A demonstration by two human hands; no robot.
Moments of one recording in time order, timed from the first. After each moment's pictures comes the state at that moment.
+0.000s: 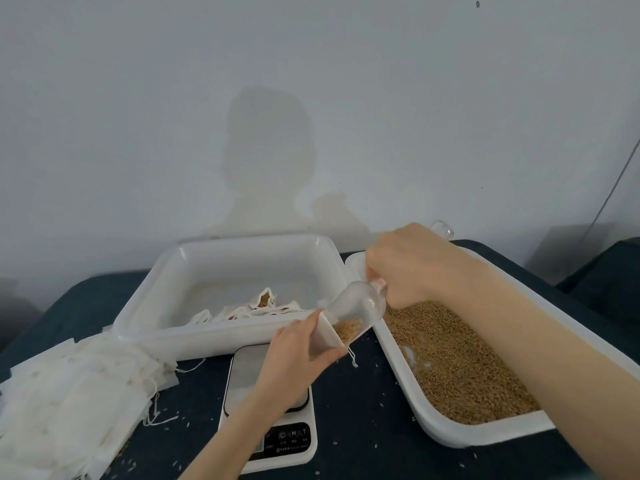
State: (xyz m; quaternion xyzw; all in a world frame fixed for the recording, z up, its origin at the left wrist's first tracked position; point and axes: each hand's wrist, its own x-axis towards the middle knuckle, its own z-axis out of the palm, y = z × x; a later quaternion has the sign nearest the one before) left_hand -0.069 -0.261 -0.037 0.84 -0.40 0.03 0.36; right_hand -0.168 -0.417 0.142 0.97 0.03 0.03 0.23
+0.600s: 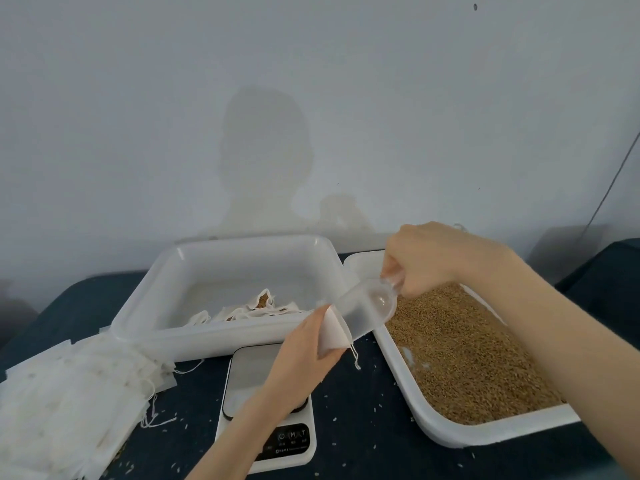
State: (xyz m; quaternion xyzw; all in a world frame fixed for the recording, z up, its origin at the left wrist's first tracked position) left_hand -0.076 -0.271 -0.038 0.82 -0.40 -0.01 0.41; right_hand -0.168 -0.448 0.146 0.99 -0.03 -0.02 0.12
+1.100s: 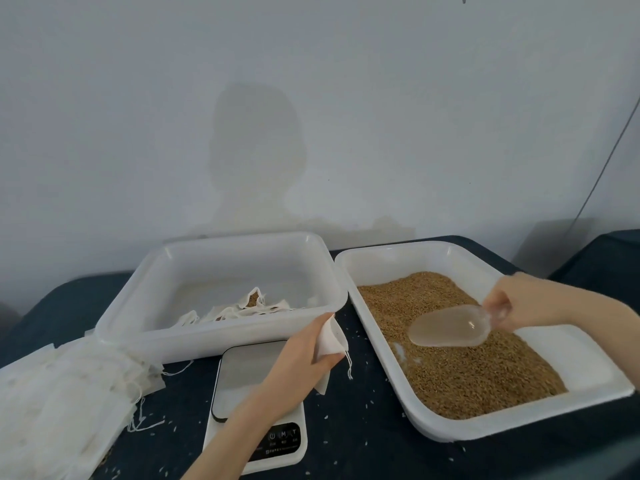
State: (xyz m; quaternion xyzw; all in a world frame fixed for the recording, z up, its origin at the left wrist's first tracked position) left_hand -0.079 -0.273 -0.046 0.80 -0.42 -0.10 0.41; right_hand -0.260 -0.580 0.078 0.96 -0.21 -0.12 -0.13
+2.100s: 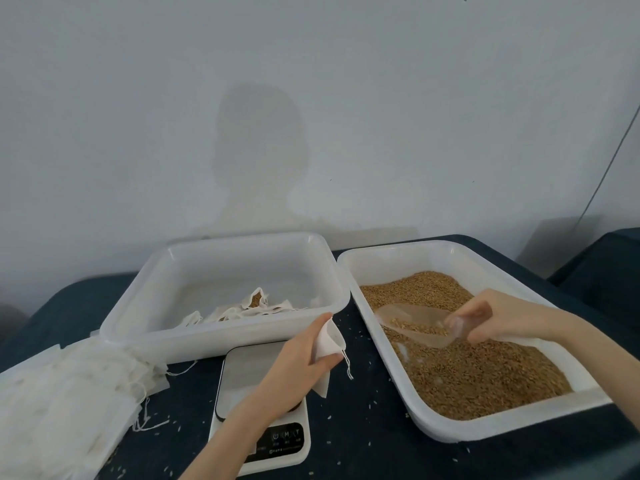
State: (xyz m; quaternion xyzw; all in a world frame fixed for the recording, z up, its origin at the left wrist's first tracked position) left_hand -0.078 -0.267 -0.044 0.80 -0.41 -0.12 0.42; right_hand -0.244 -0.587 0.026 0.90 -0.11 -0.09 -0.41
